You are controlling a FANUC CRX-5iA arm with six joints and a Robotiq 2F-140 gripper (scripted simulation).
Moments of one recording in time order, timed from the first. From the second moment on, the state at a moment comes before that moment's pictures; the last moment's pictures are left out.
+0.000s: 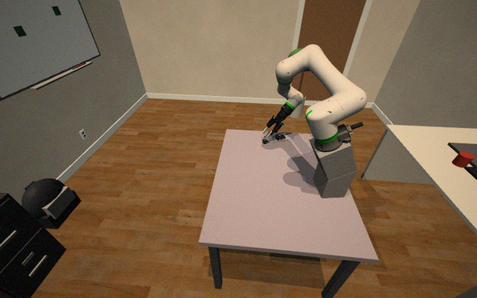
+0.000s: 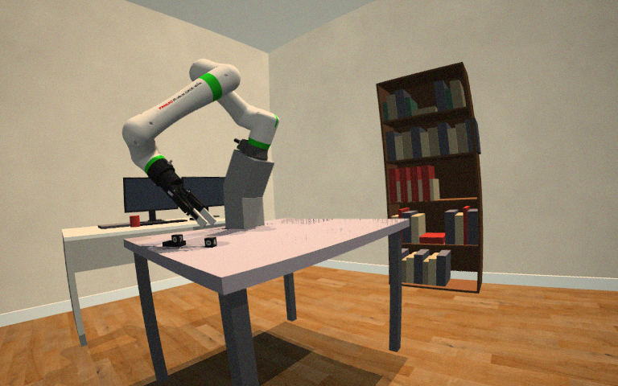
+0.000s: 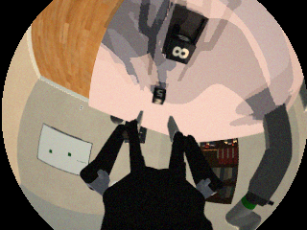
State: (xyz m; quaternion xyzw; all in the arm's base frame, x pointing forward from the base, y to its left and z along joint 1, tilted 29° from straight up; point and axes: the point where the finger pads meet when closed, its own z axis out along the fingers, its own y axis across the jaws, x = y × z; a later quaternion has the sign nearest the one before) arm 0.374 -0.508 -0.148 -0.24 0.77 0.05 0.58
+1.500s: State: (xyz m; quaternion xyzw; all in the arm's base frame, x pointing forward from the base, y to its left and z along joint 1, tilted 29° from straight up) arm 0.377 -0.502 -0.133 -0.24 0.90 -0.01 0.36
